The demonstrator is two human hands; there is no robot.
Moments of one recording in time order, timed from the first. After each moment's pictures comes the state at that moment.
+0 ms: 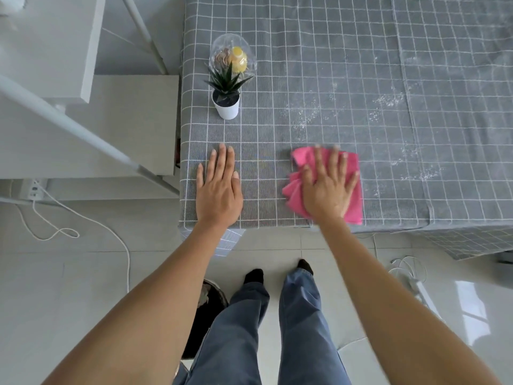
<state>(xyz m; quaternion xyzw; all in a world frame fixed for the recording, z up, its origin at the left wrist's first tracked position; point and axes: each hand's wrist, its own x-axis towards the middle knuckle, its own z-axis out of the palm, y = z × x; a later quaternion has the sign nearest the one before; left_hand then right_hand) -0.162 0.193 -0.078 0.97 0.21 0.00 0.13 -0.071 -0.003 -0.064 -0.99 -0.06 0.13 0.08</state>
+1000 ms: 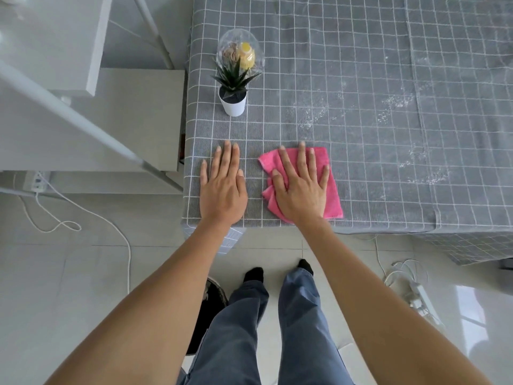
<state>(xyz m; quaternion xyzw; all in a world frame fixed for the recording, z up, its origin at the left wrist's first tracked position) -0.162 0.191 -0.076 0.97 0.21 0.00 0.13 -0.092 0.042 -0.060 -0.97 -0.18 0.14 0.12</state>
